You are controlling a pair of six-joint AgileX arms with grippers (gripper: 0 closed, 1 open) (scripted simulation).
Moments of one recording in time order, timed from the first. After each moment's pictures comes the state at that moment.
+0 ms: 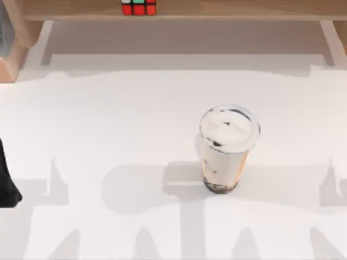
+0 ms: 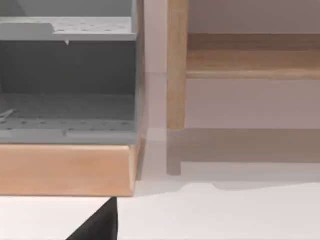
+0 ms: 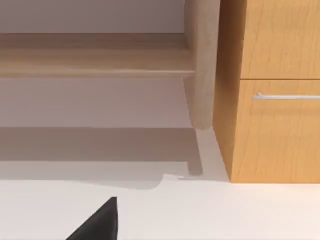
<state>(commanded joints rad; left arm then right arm) 0.00 0.00 0.00 0.00 0.00 0.00 0.00 0.00 0.00 0.00 0.00 0.00</state>
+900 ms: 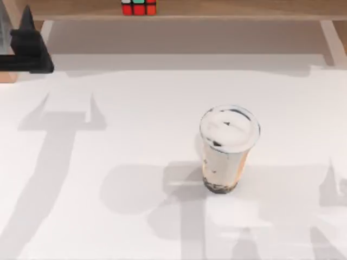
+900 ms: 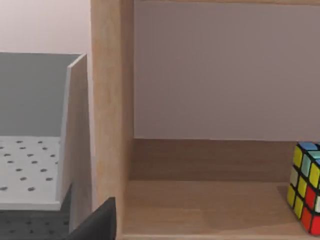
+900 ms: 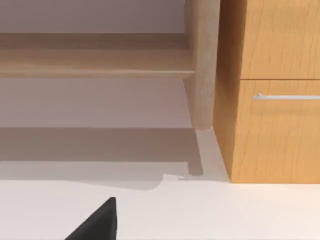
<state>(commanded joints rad) -0.27 0.93 0.52 0.48 -0.22 0.00 0.00 0.00 0.00 0.00 0.00 0.00</state>
